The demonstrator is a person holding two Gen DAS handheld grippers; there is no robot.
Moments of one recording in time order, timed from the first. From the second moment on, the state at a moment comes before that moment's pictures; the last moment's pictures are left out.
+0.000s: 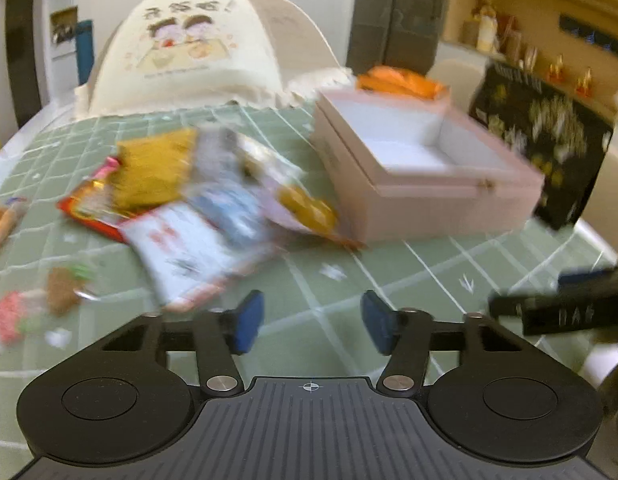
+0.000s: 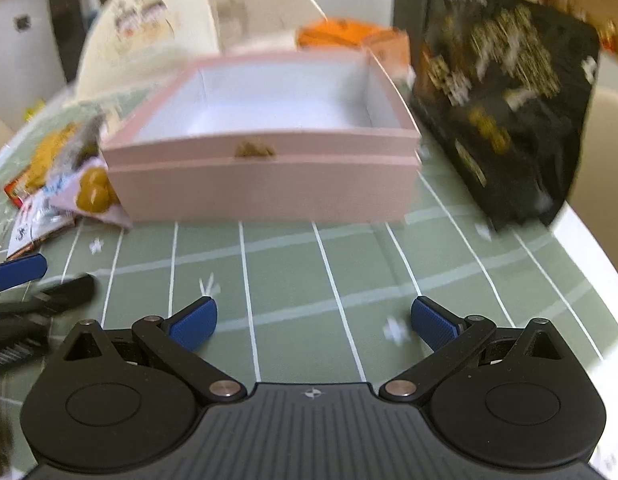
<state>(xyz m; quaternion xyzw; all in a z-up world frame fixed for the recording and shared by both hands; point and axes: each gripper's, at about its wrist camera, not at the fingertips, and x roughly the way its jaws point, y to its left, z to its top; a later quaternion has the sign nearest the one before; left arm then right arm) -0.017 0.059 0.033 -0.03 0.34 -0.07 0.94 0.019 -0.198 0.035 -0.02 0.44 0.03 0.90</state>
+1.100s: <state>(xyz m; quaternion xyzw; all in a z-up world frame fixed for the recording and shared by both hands) 0.033 0.282 0.036 -0.02 0.45 -0.03 0.89 0.039 0.128 0.041 -0.17 0.40 0.36 0.83</state>
